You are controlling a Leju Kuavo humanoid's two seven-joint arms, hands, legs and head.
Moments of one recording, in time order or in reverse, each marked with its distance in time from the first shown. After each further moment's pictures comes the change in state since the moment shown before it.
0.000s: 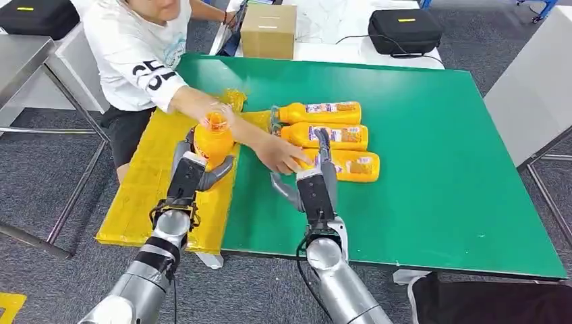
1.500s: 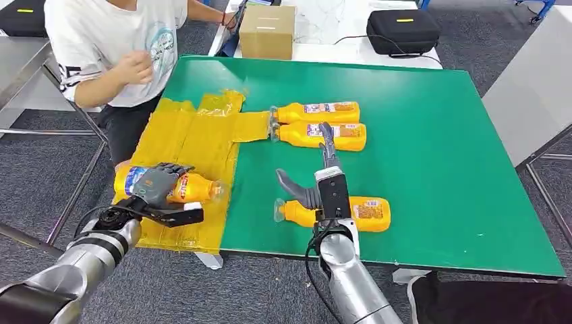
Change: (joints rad) left arm -0.189 0.349 -0.227 0.541 -0.739 0.128 0.071; right arm 0.001 -0.033 -0.025 -0.056 -0.113 0.151 -0.072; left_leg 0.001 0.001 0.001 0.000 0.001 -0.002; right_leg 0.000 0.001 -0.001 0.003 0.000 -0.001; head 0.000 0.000
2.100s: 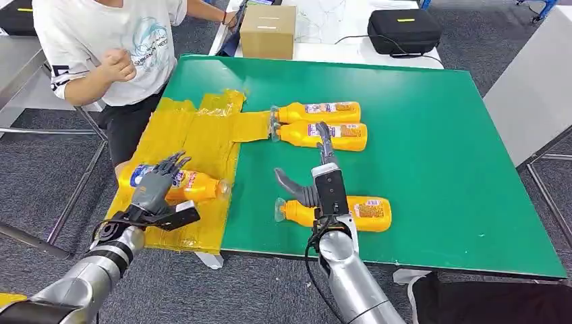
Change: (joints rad) left arm 0.082 -0.051 0.188 -0.061 0.218 0.110 -0.206; right arm -0.027 0.001 0.001 0.043 0.013 0.010 0.018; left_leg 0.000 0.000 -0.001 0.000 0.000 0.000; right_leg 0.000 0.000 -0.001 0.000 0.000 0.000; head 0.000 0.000
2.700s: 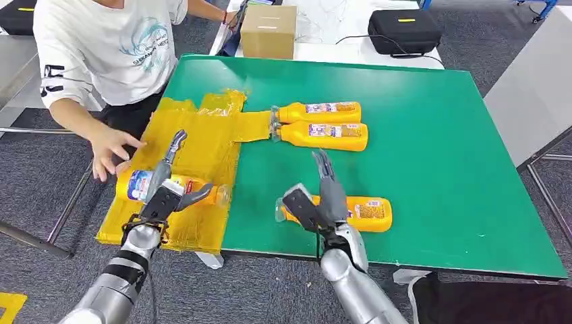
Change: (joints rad) left arm 0.193 -0.148 0.082 -0.488 0.524 -0.391 0.008; right arm 0.053 -0.090 0.026 0.108 0.487 -0.090 0.273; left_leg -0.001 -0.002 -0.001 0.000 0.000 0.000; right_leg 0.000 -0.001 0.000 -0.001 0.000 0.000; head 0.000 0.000
